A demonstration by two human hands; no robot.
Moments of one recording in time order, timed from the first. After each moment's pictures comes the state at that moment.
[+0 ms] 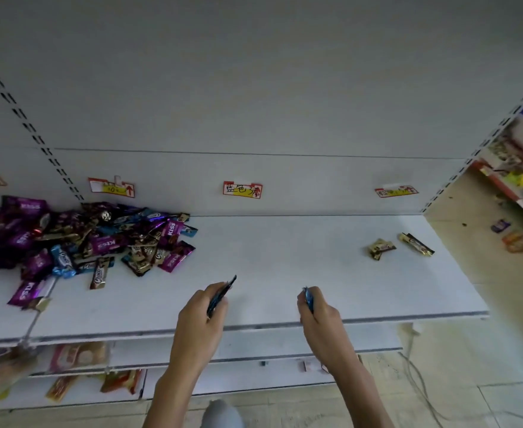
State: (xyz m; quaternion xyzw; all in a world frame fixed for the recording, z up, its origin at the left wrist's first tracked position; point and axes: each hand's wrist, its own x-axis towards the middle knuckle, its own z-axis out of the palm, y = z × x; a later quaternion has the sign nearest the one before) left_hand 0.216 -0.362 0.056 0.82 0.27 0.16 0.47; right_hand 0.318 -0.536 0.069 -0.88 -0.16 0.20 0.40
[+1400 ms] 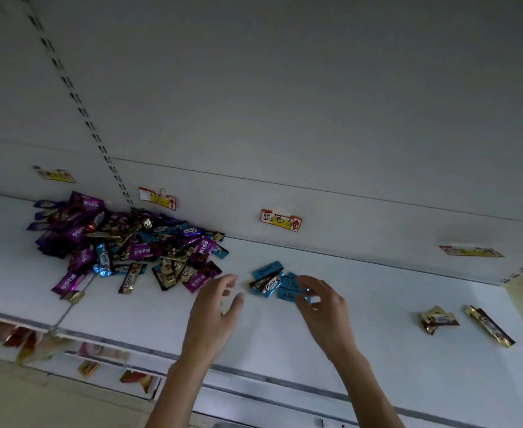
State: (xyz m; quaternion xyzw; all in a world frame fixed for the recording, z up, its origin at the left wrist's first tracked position) left_hand 0.271 -0.332 0.063 0.83 0.33 0.22 0.40; right_hand 0.413 -0.465 0.058 -0.83 -0.29 0.12 0.47
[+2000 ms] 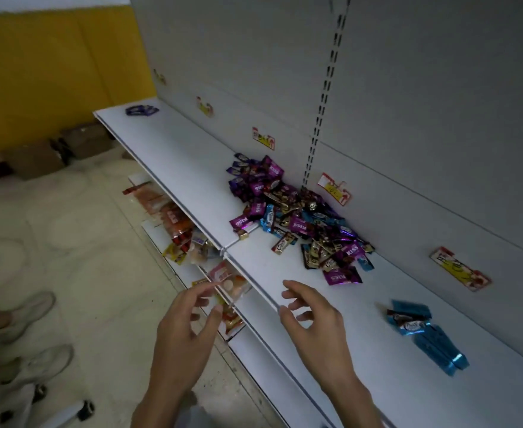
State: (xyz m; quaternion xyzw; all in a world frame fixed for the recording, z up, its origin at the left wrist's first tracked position) left_hand 0.055 -0.351 0.097 0.61 0.59 0.42 0.33; right_hand 0.240 -0.372 0.099 -0.65 -0.55 0.32 0.42
